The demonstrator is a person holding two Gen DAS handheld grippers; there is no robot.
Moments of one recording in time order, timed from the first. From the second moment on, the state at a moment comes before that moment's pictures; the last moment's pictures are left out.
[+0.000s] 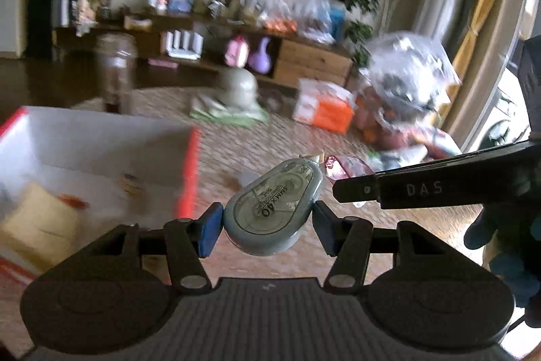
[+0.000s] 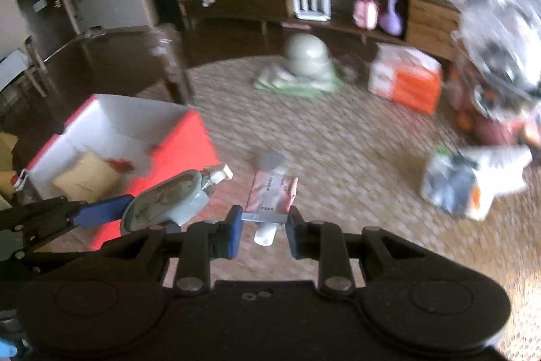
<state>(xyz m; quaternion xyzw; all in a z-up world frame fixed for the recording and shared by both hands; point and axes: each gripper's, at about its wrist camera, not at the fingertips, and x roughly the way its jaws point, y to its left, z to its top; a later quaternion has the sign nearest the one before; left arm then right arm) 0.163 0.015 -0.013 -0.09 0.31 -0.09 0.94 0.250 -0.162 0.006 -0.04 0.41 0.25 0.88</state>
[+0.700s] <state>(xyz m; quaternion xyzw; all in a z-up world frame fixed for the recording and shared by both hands) 0.144 0.180 -0.031 -0.11 0.27 0.05 0.96 0.250 0.042 -0.004 -0.11 0.41 0.33 0.84</state>
